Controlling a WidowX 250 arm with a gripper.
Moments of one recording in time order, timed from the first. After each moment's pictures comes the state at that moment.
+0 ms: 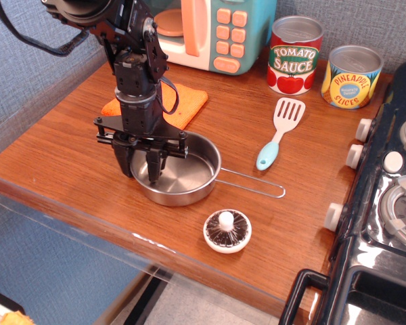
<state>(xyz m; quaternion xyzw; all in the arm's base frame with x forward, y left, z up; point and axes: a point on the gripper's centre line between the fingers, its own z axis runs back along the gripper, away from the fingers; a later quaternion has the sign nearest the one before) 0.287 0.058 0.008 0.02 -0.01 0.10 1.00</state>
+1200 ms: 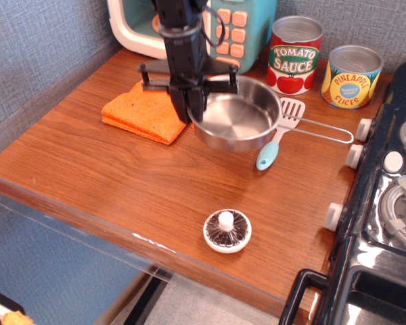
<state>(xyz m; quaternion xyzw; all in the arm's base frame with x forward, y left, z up) 0.341 0.018 0.073 -0.04 -0.06 0.10 0.99</state>
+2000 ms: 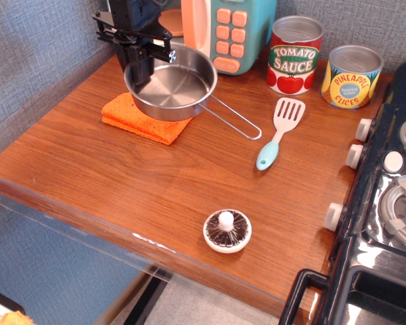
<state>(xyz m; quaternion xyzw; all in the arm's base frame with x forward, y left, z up) 0.352 0.107 0.084 0.00 -0.05 -0.04 1.00</state>
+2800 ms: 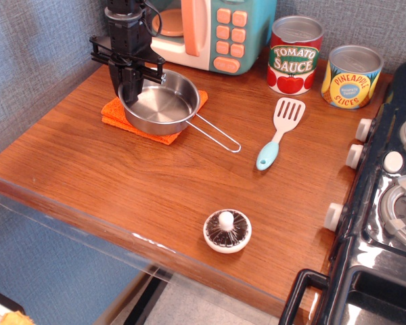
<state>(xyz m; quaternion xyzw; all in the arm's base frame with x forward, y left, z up) 0.369 0.136 0.039 0.04 0.00 0.00 1.00</state>
